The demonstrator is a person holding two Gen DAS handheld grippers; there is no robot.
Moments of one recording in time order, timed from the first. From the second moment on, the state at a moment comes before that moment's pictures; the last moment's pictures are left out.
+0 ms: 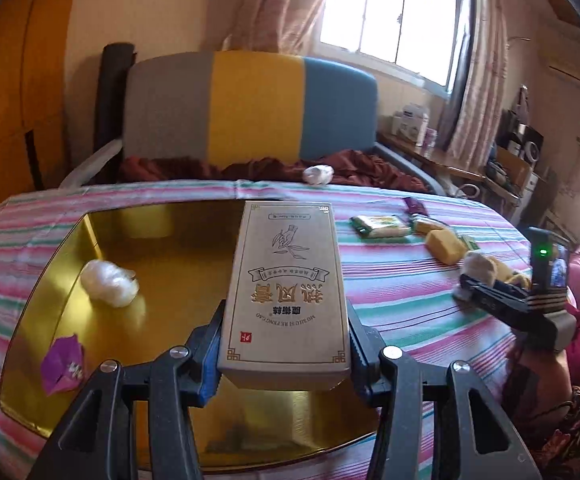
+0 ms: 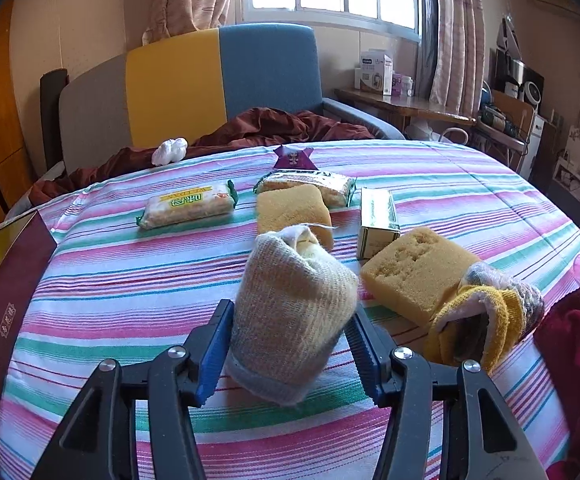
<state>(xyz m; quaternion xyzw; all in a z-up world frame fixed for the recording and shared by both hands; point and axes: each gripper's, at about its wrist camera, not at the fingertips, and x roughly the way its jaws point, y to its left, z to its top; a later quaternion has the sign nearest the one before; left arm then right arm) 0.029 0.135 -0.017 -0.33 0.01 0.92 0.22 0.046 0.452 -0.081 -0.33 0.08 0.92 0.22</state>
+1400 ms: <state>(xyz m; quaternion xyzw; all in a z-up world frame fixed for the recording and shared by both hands) 0.016 0.061 -0.063 -0.39 -0.02 0.91 0.14 0.059 0.396 -0.069 -0.31 0.02 0.93 0.17</state>
